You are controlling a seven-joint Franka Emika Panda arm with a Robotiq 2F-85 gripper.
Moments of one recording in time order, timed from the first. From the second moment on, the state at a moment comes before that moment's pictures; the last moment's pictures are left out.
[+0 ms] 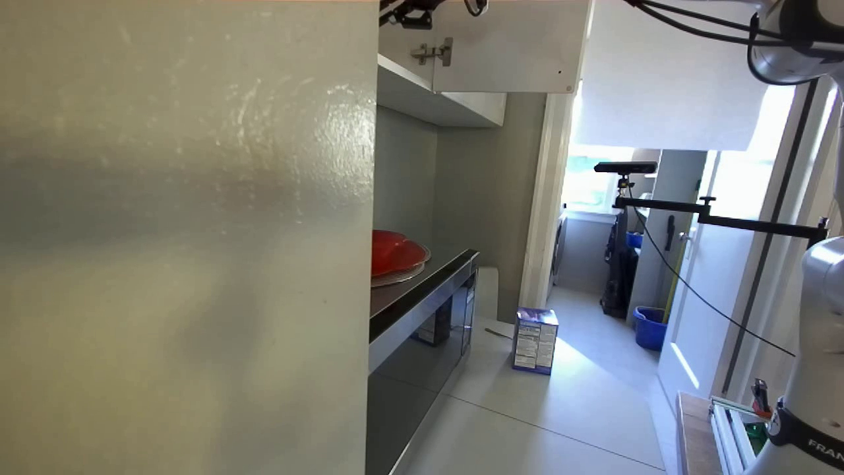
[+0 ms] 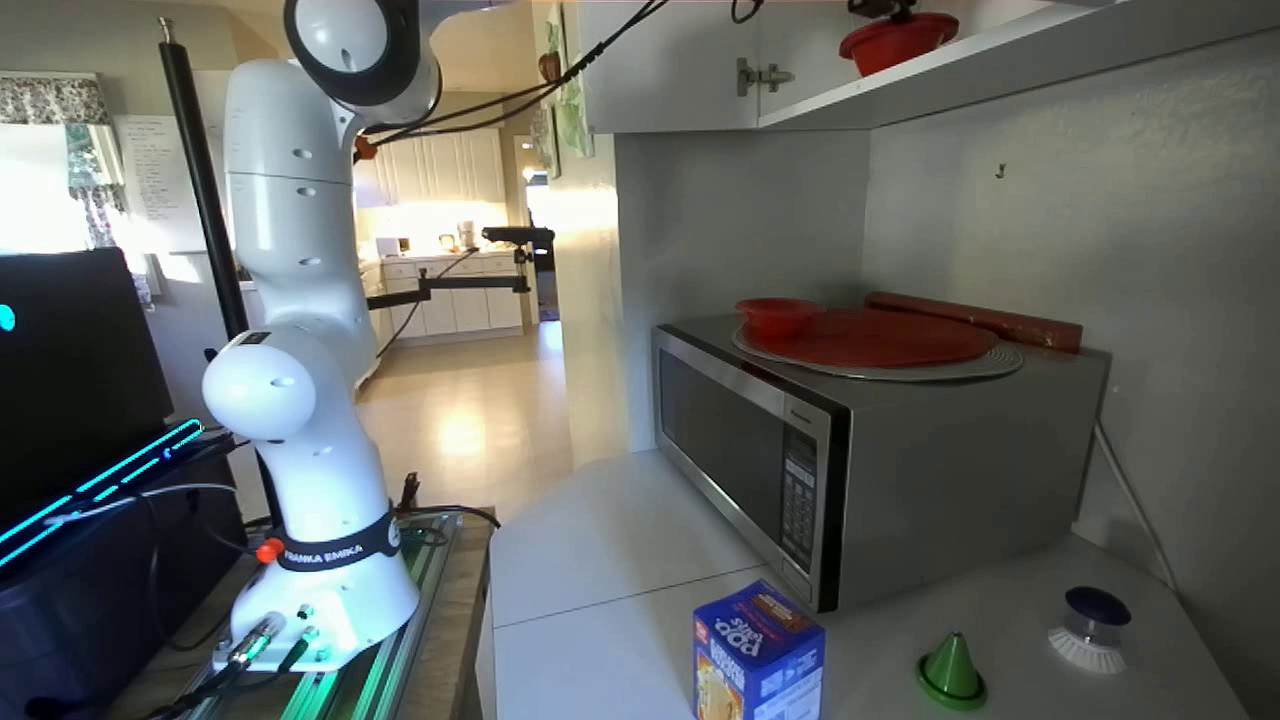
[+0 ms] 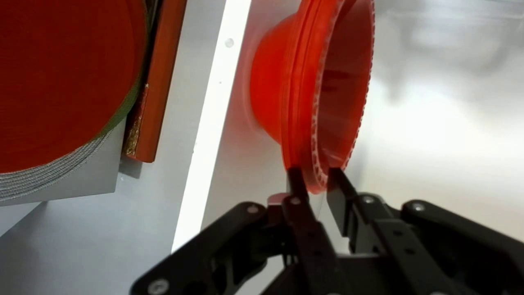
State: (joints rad) arm 0.04 0.12 0.00 -1.25 0.48 2.34 0.94
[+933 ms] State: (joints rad) arm 0.04 0.12 0.00 -1.25 0.46 2.36 0.94
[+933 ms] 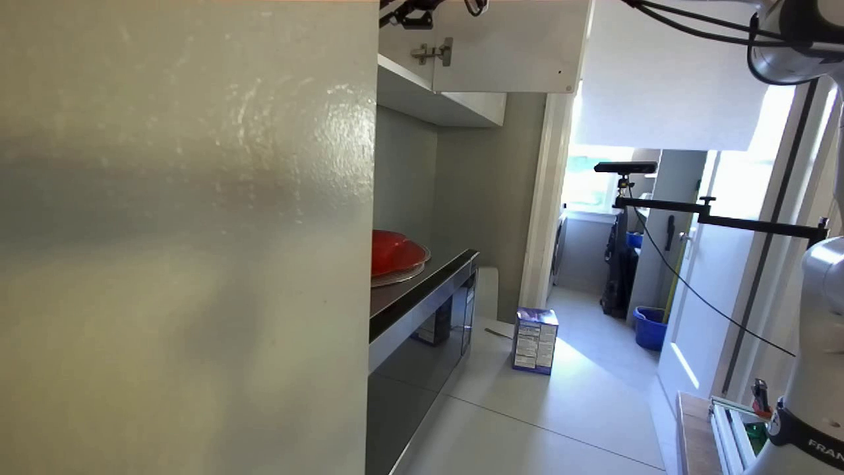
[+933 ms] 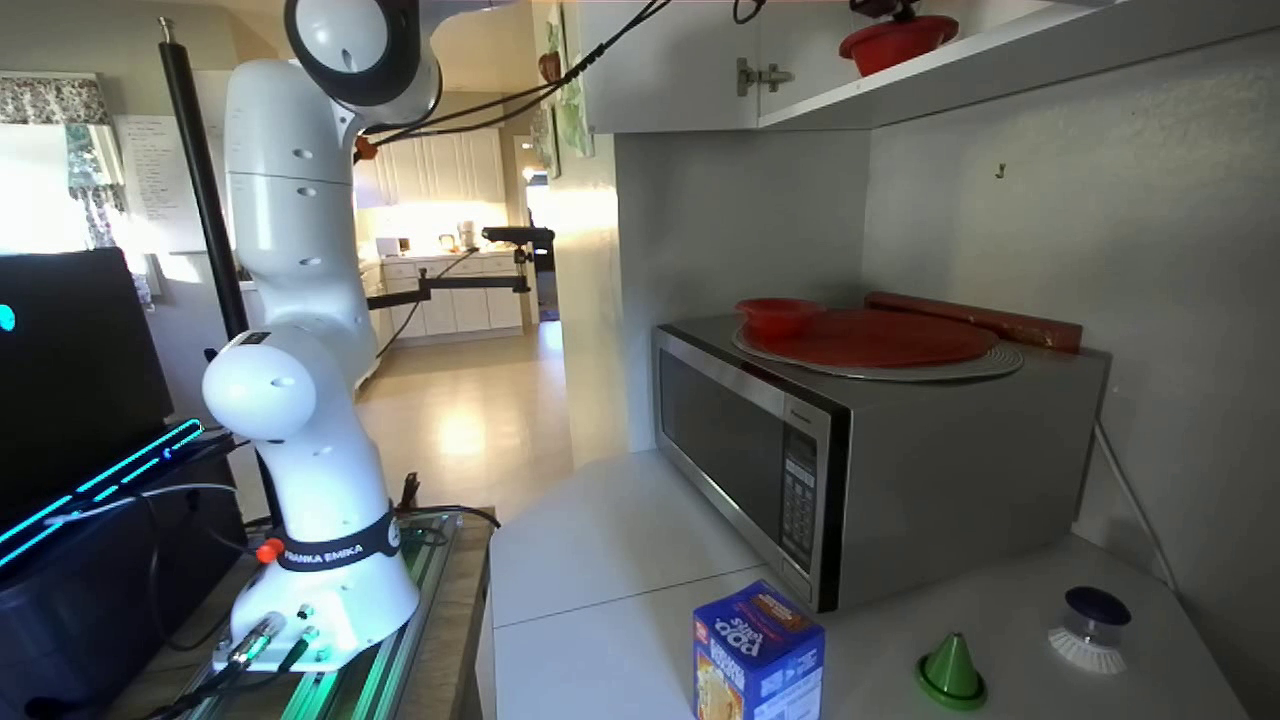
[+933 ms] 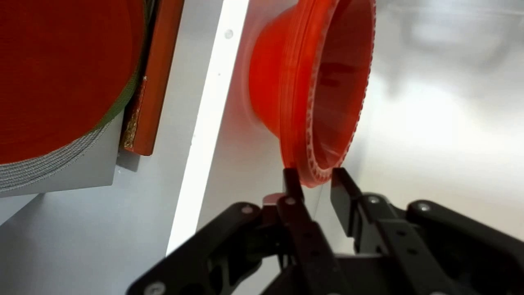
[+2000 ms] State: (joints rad) arm 0.06 0.12 0.00 -1.25 0.44 2.36 0.94
